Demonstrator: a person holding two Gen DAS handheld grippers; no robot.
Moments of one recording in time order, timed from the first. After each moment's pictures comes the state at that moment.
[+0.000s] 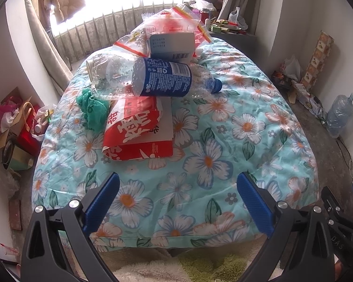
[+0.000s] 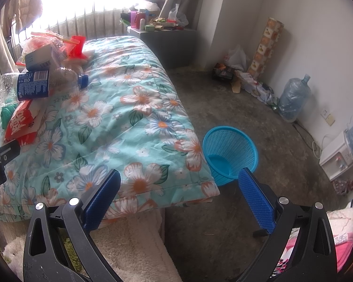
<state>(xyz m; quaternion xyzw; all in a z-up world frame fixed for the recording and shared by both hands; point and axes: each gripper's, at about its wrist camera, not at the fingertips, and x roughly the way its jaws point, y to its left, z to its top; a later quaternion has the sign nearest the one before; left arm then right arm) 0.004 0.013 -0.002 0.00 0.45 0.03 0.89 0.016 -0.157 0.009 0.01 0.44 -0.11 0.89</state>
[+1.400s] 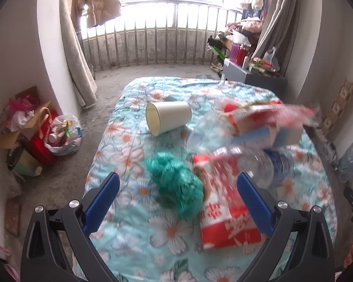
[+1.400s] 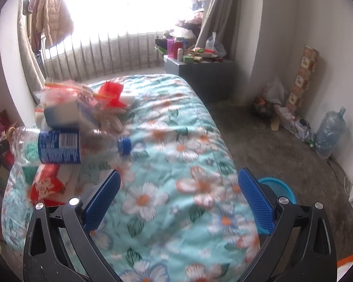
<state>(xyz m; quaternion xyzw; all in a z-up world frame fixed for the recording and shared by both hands) 0.085 0.176 0.040 -0.07 0.38 0.08 0.92 0.137 -0.113 0.058 0.02 0.36 -0.01 0.93</state>
